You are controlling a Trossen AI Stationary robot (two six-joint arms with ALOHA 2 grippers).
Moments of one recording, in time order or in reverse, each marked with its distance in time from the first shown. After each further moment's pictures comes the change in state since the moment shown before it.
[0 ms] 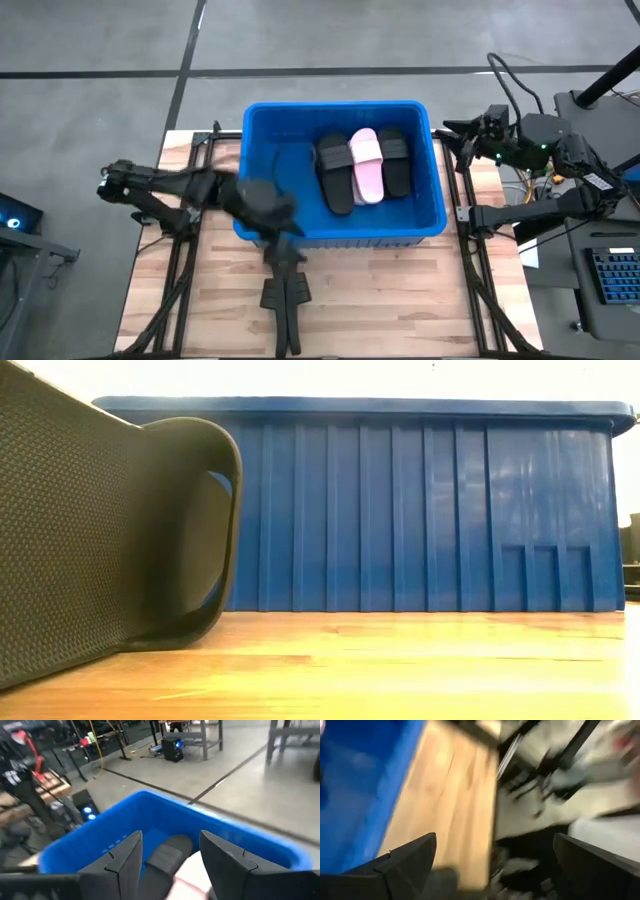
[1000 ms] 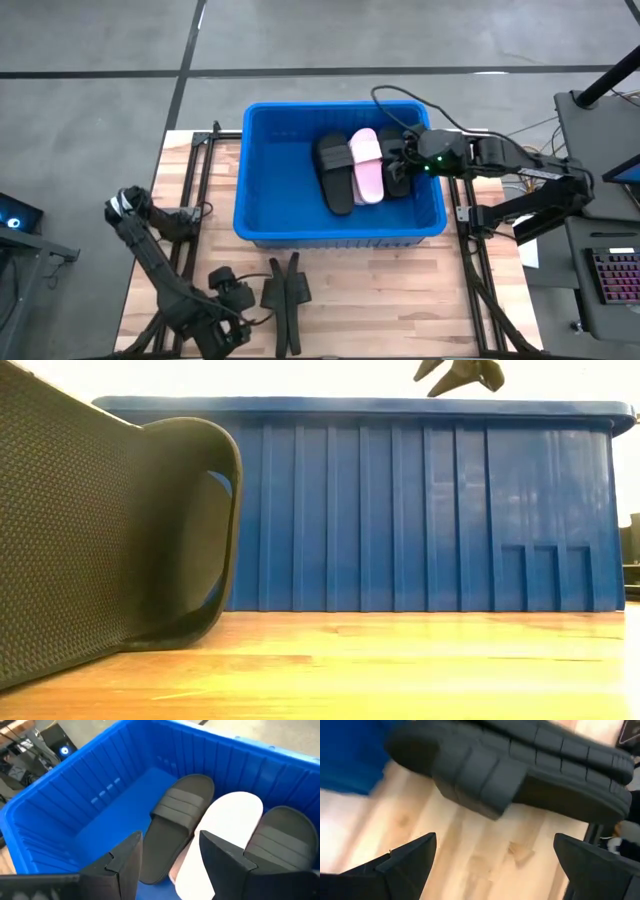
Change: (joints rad) left arm -0.704 0.228 -0.228 -0.333 -0.580 -0.621; right arm 0.005 0.364 -0.027 -0.001 -0.086 0.198
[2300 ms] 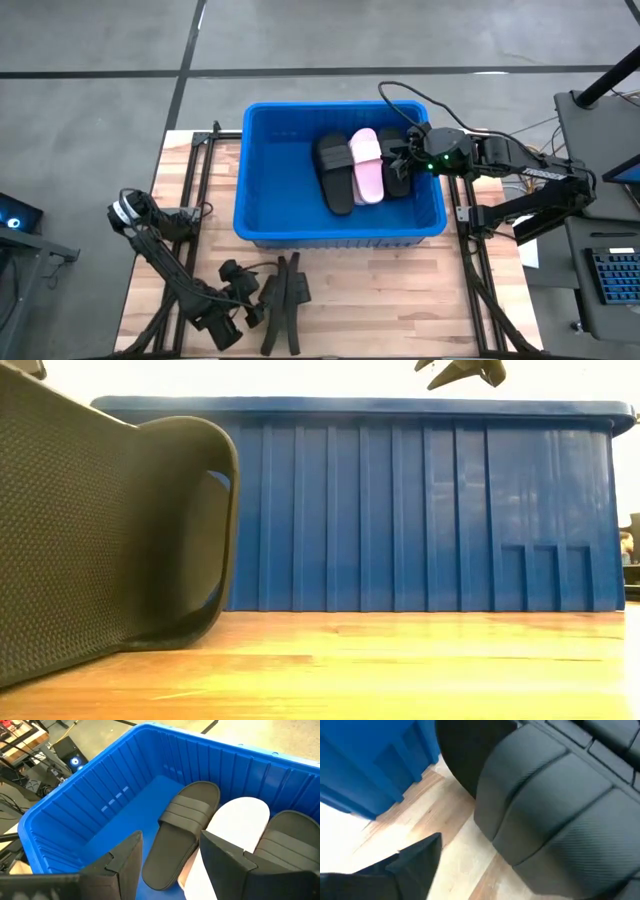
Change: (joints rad) left arm 0.007 0.045 -0.381 0.372 -0.314 -0.183; right arm 0.004 -0.024 0.000 0.032 -0.006 0.018
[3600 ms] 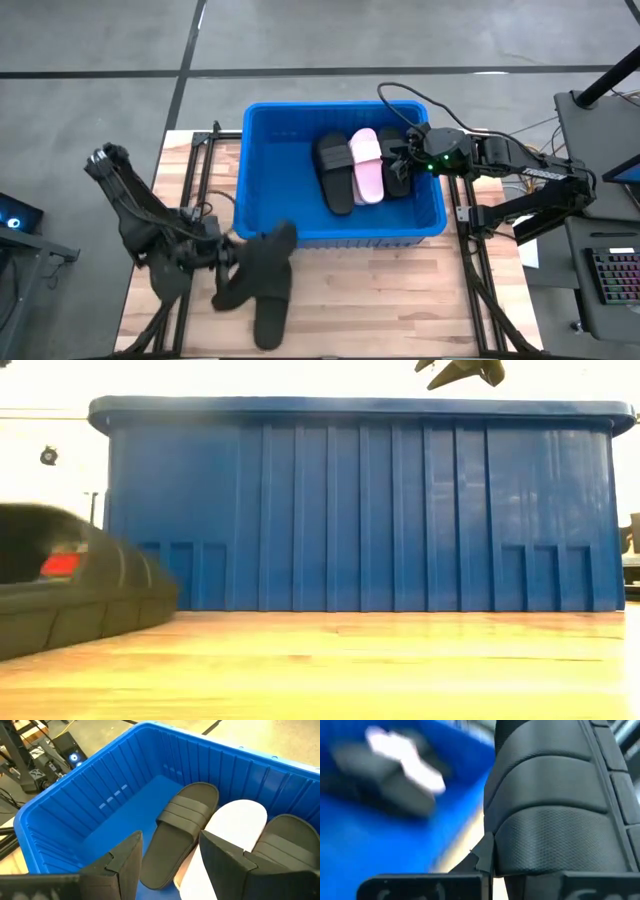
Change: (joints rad) left arm 0.058 -0.627 0.066 0.063 -0.258 0.433; right arm 0.000 0.000 0.000 -0.003 0.000 -0.040
